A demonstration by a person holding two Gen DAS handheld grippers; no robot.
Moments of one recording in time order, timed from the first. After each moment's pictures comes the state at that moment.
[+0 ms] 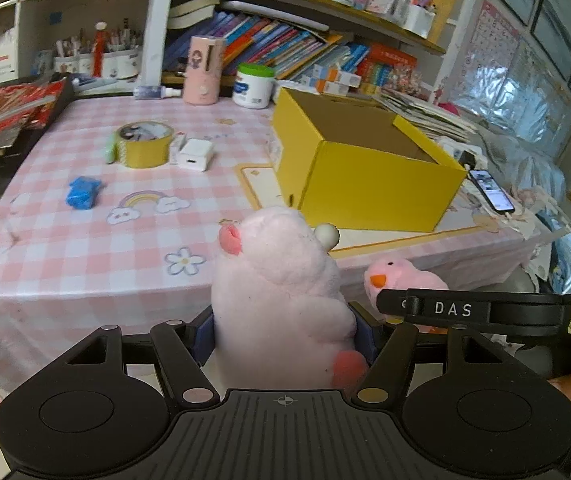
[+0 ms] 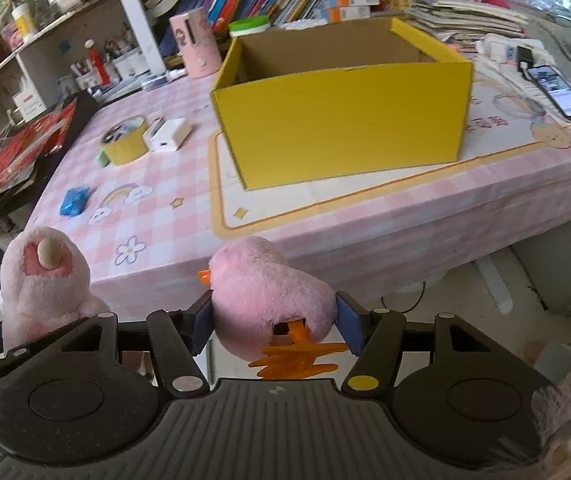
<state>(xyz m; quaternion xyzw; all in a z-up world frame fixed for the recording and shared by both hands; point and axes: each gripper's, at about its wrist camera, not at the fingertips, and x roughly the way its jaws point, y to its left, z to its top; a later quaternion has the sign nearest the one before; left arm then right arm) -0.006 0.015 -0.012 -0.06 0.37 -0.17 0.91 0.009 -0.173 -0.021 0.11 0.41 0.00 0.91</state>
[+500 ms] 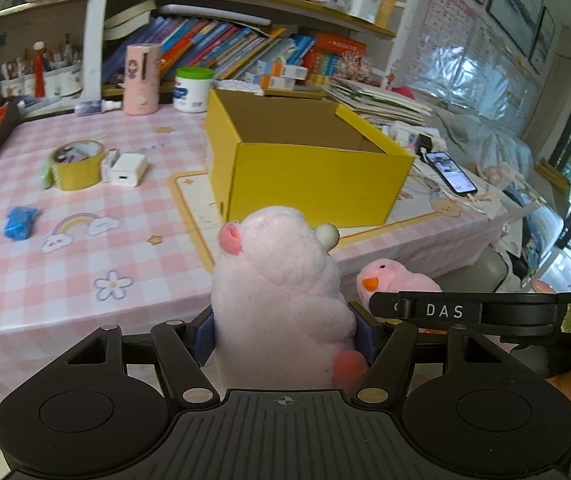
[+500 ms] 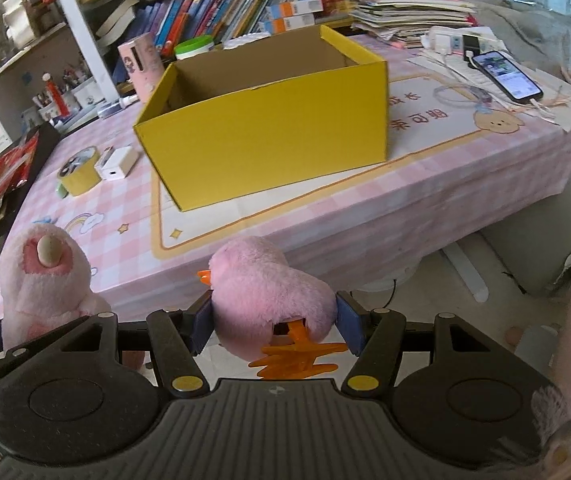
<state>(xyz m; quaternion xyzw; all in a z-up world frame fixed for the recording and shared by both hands) 0.001 -0.034 -0.007 -0.03 0.36 -0.23 0.90 -0.004 -0.222 -0.018 0.14 0.40 -0.04 0.90</state>
